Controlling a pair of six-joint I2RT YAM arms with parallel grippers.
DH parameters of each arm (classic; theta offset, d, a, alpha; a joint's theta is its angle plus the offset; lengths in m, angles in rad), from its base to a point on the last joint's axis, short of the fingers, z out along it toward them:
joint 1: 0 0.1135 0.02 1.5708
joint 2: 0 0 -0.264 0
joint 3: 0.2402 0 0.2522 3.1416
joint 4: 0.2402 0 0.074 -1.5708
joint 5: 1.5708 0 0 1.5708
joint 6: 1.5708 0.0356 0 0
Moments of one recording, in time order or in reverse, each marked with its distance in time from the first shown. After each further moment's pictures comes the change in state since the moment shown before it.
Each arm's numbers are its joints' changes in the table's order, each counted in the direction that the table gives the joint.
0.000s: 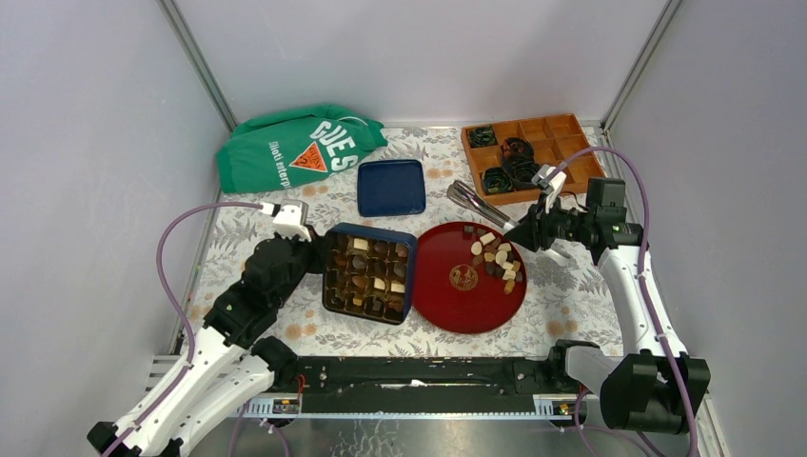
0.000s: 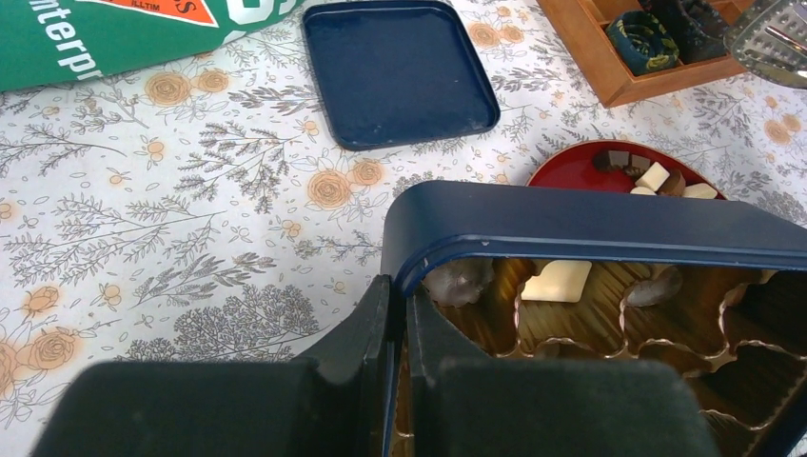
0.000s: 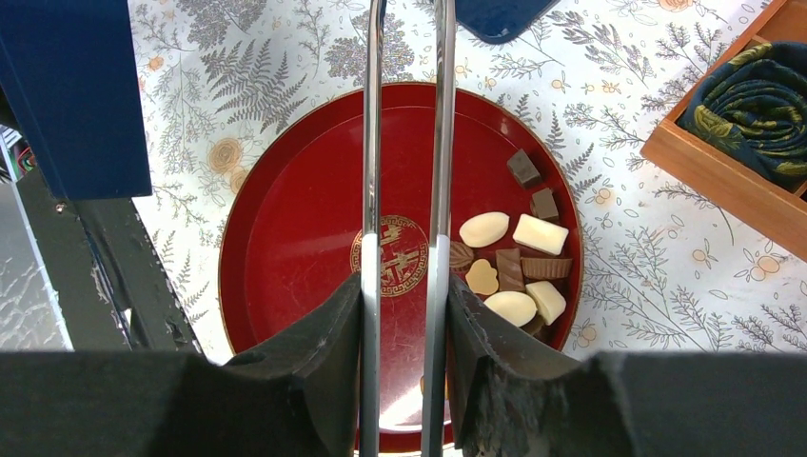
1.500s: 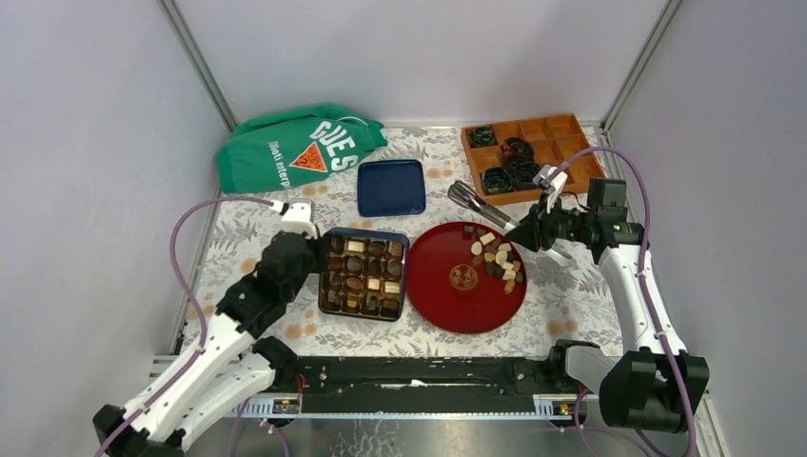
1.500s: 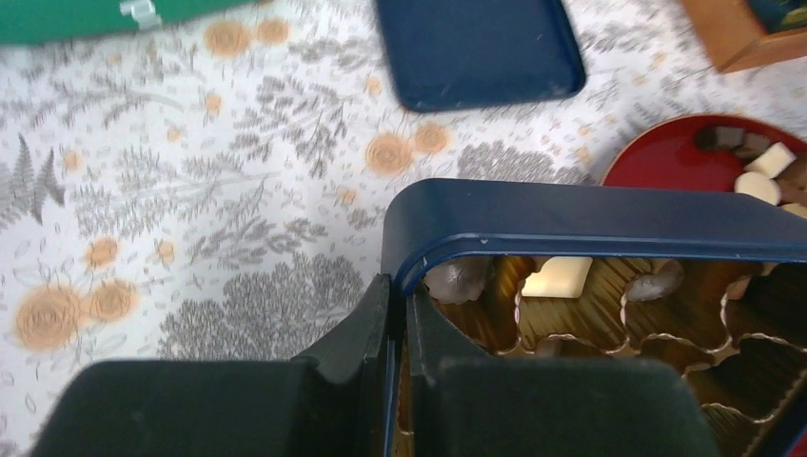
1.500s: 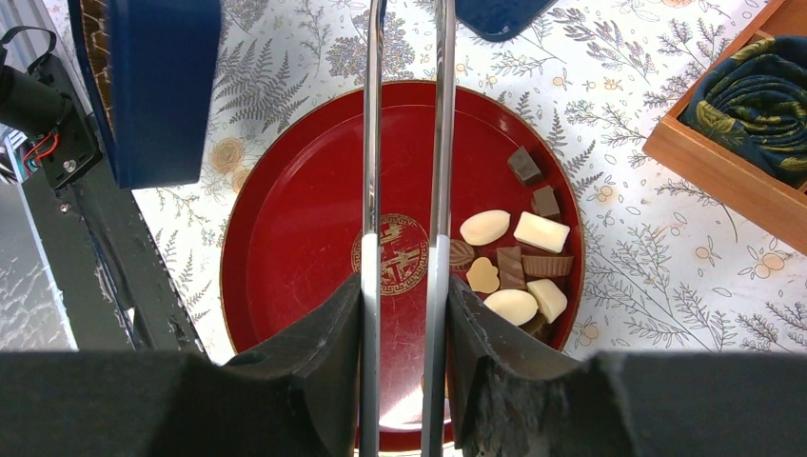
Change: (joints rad) left arm 0.001 -0.057 -0.027 0.002 -0.086 0.032; right arm -0.013 -0.008 0.000 0.007 -0.016 -0.008
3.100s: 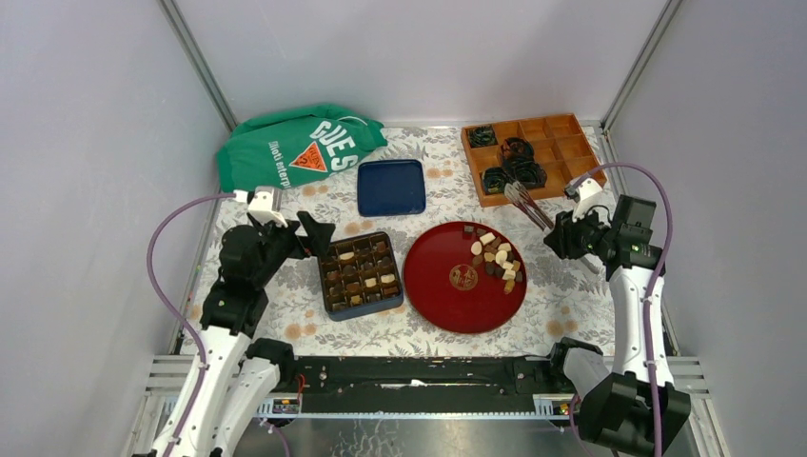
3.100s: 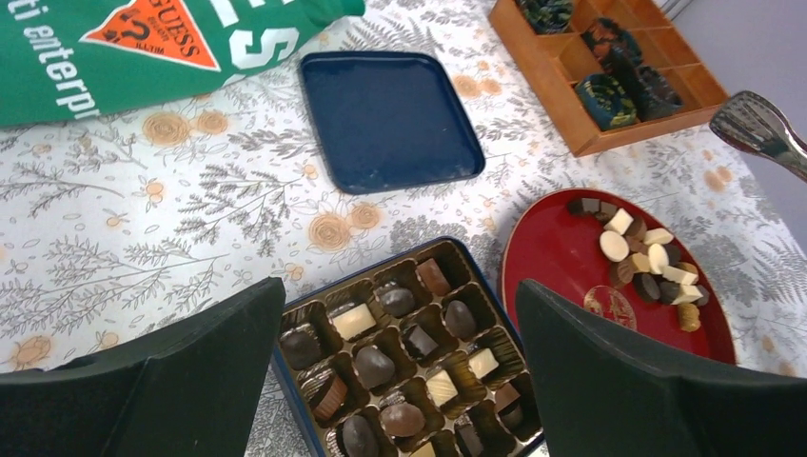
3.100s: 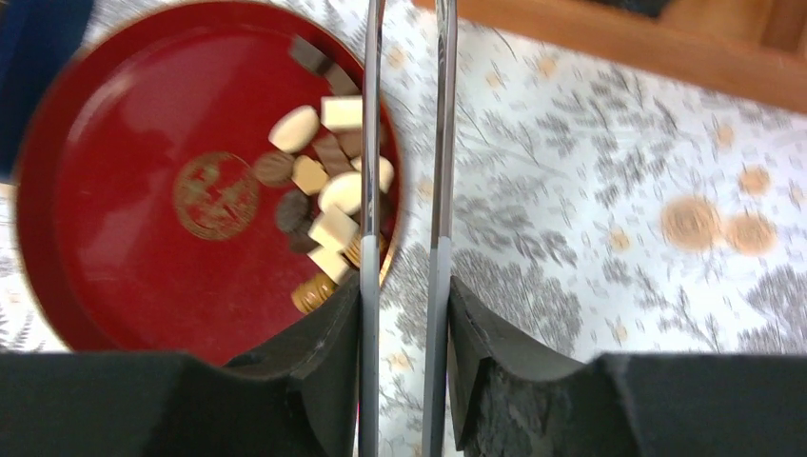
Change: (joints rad) left arm 0.425 0.040 0.018 -0.120 0.557 -0.004; right arm -0.191 0.127 -0.063 0.034 0.282 -0.013
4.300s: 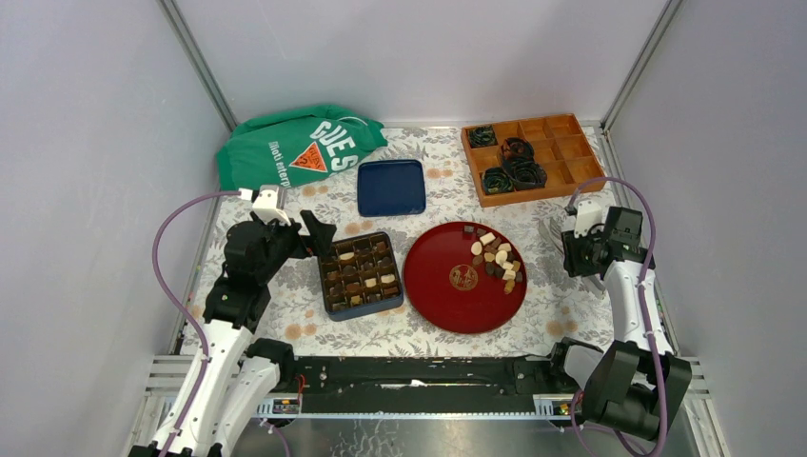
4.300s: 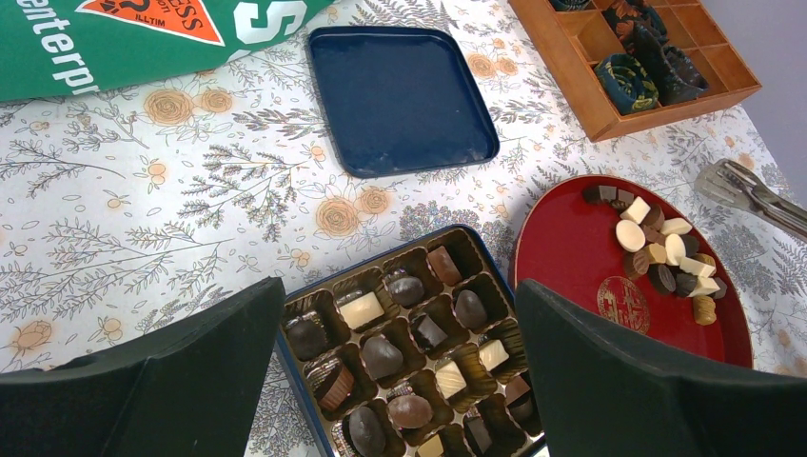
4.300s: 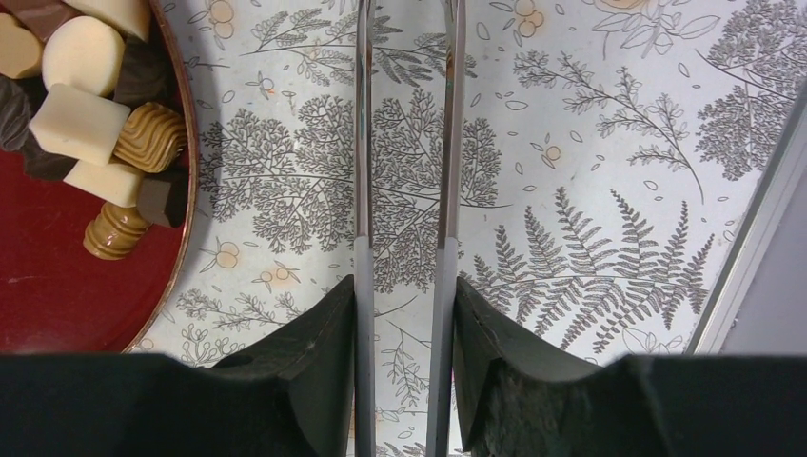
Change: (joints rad) left arm 0.000 -0.050 0.000 0.011 -0.014 0.011; right arm -0.031 -0.094 -0.140 -0.023 0.444 -0.011
